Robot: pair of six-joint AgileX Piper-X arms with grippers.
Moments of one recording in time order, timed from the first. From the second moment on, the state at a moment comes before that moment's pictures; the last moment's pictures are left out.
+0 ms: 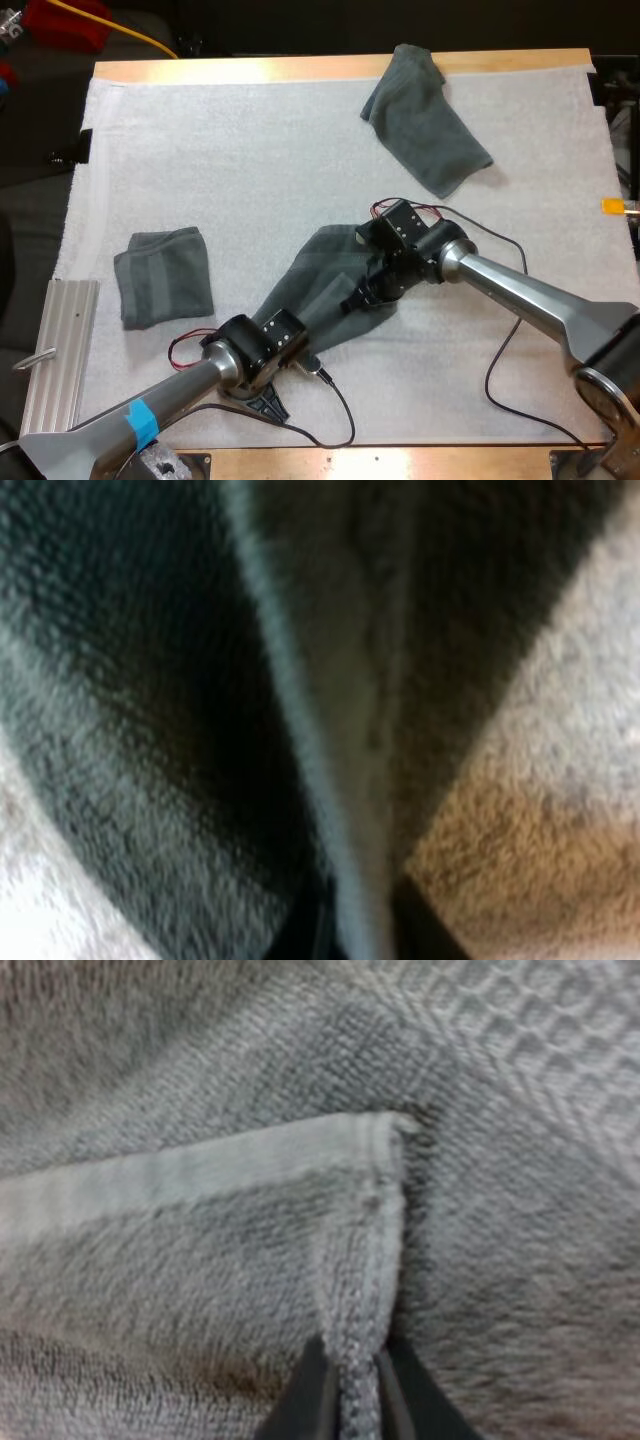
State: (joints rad) left arm -0.74 1.31 -0.58 1.08 -0.20 -1.81; right arm 0.68 1.82 -1.11 0.65 -0.37 -1.79
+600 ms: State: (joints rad) left arm -0.74 1.31 -1.10 1.35 -0.29 -1.71; right arm 0.68 1.38 -1.11 0.78 0.00 -1.88
